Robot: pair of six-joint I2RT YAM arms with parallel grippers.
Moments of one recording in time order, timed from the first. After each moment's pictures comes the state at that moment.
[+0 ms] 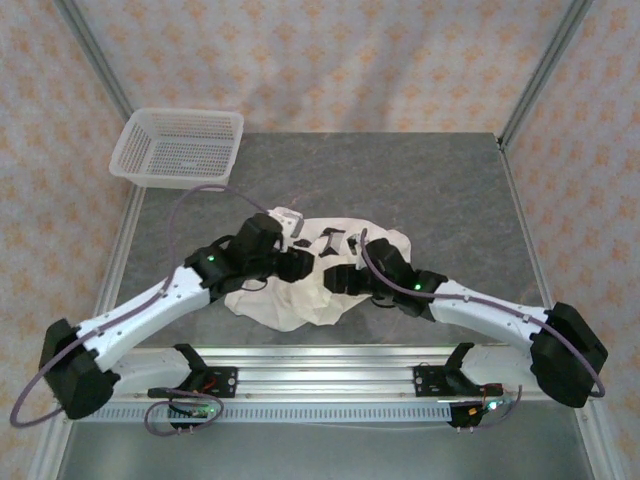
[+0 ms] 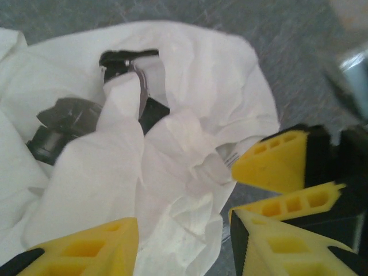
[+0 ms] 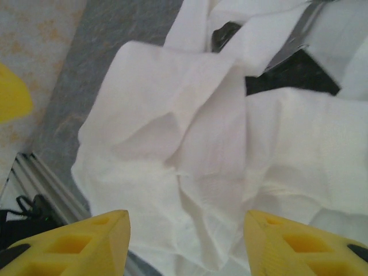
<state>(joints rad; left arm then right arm) -0.74 1.19 0.94 -0.54 0.05 -0.46 0.84 1.18 0.62 -0.07 -0.16 0.71</state>
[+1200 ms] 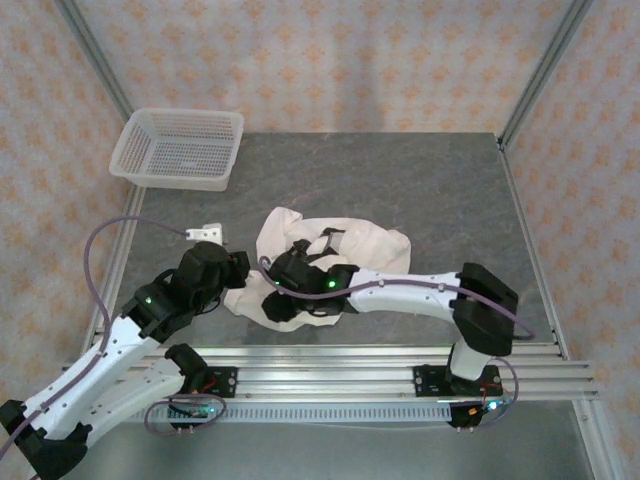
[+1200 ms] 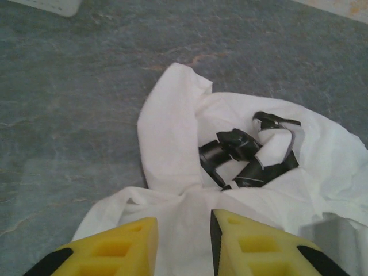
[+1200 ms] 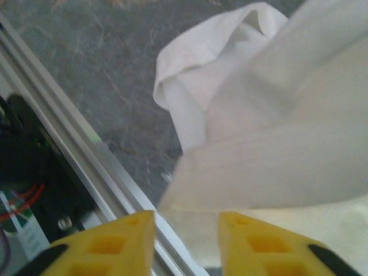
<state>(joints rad) -0.62 0.71 0.76 -0.75 -0.34 -0.65 1.19 1.65 1.16 -0.40 -0.07 0.52</state>
